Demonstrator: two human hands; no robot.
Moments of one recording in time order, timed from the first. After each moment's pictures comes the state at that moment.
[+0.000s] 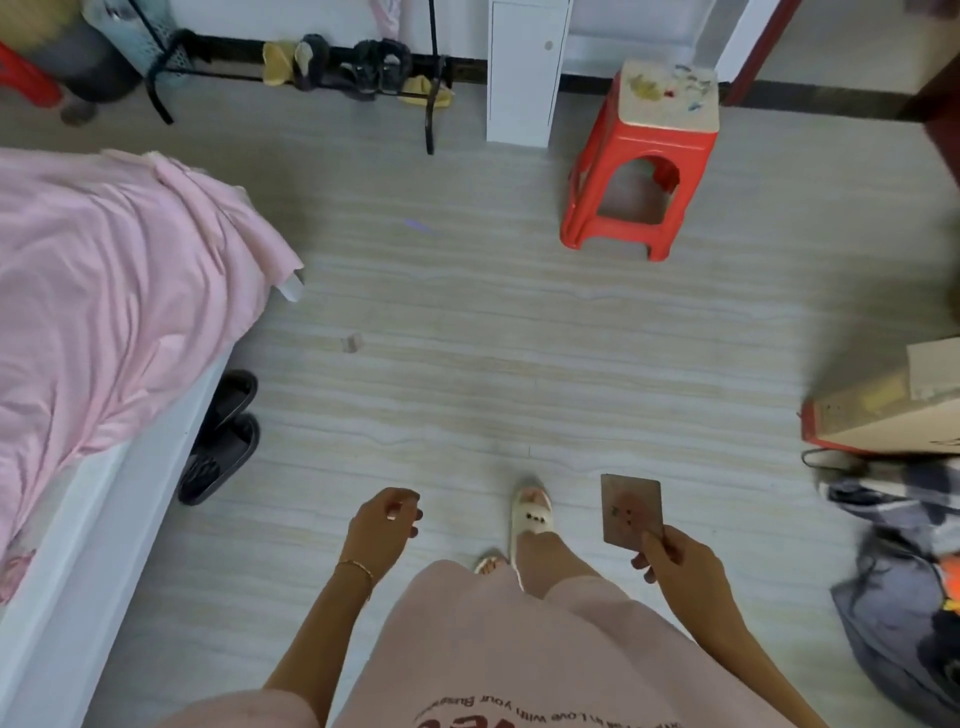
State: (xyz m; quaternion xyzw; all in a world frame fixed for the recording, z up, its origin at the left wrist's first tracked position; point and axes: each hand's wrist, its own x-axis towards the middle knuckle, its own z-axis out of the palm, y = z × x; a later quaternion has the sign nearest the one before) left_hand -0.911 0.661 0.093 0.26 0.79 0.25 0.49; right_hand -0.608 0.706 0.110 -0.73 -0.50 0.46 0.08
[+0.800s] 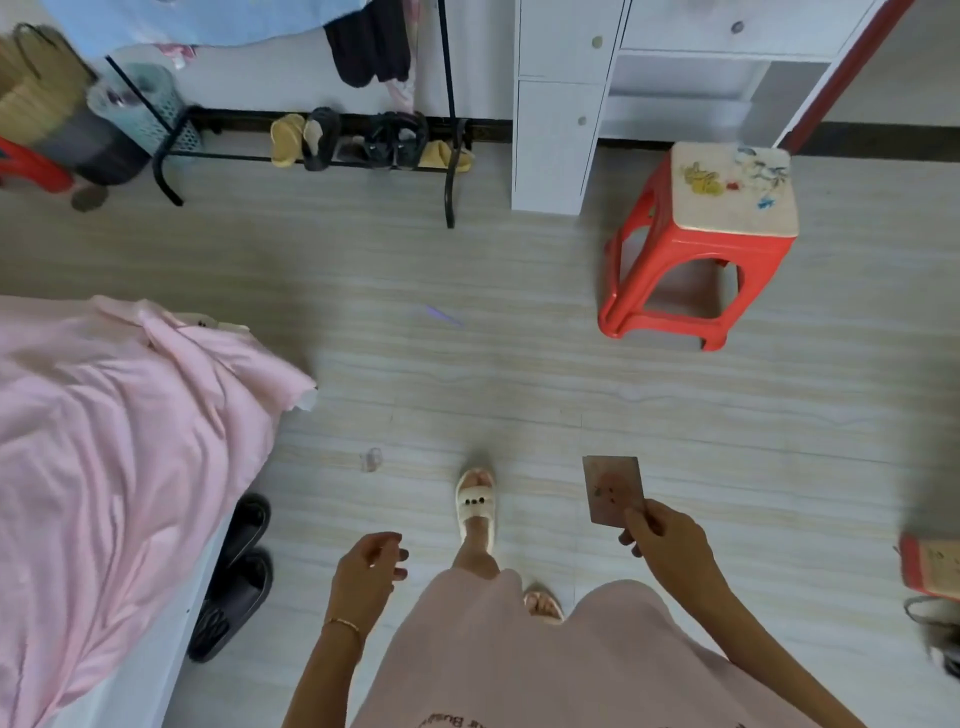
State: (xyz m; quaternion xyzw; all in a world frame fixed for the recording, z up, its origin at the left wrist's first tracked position) left_hand -1.060 0.977 0.087 0.17 0.82 0.28 0.46; right_hand -0.774 1.088 0.101 -0.69 -0.54 0.48 0.06
